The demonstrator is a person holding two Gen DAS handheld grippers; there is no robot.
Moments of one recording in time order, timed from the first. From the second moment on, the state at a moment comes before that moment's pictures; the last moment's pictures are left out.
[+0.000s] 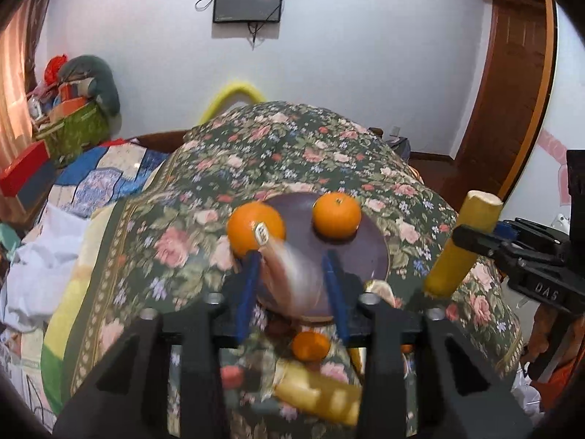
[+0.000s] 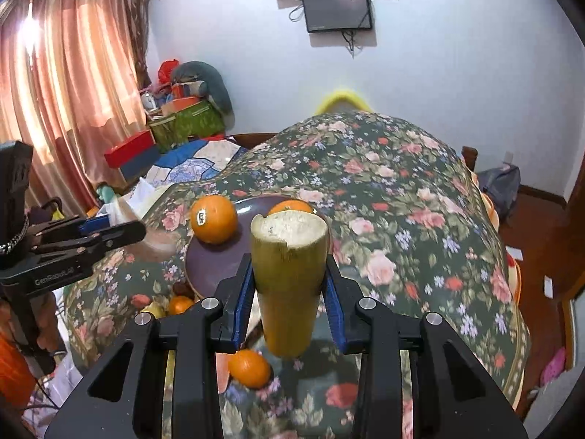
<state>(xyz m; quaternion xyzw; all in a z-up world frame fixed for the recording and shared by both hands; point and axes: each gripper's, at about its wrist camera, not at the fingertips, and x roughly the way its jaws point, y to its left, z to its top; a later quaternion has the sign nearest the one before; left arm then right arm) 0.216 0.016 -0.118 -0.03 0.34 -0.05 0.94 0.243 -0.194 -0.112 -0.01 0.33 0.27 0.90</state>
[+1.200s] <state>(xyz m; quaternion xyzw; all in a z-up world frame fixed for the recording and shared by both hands) 0.259 0.001 -0.199 -0.03 0.45 -0.12 0.88 0.308 -0.130 -0.145 -0.03 0.36 0.32 0.88</state>
